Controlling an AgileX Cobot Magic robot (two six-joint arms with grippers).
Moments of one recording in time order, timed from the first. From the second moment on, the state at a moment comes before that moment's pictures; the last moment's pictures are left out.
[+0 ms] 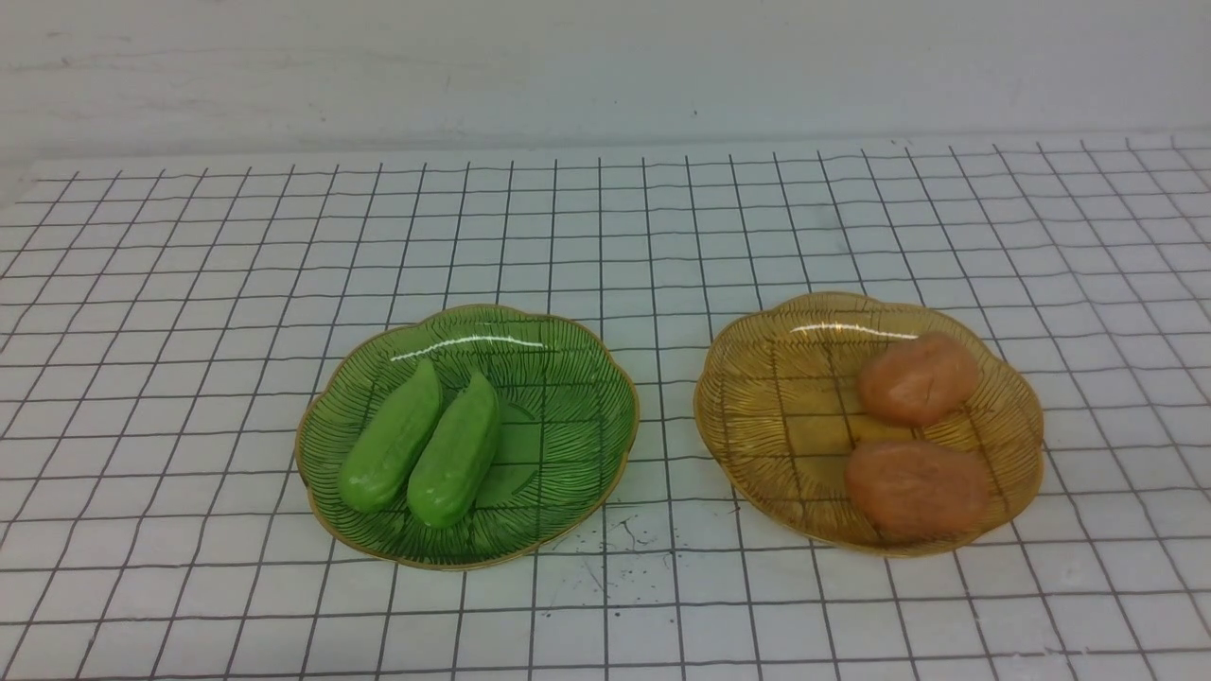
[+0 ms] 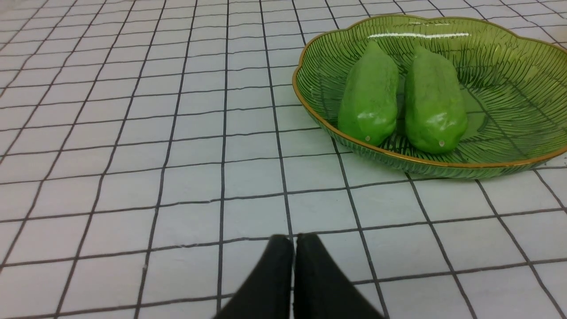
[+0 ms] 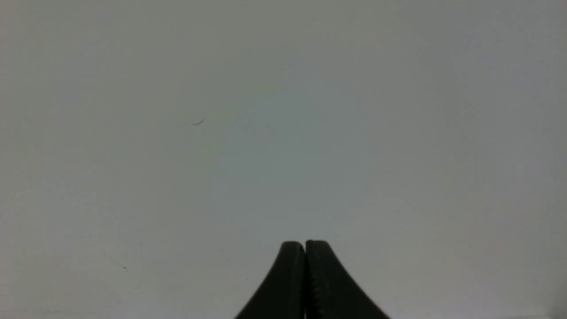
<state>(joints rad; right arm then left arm) -0.02 0.24 -0.43 0.52 0.07 -0.42 -0.04 -0.01 0.03 -0.10 0.38 0.12</state>
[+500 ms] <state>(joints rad) 0.02 0.12 -0.20 -0.13 0.30 0.12 -0.04 -0.01 0.03 -0.10 0.38 0.12</state>
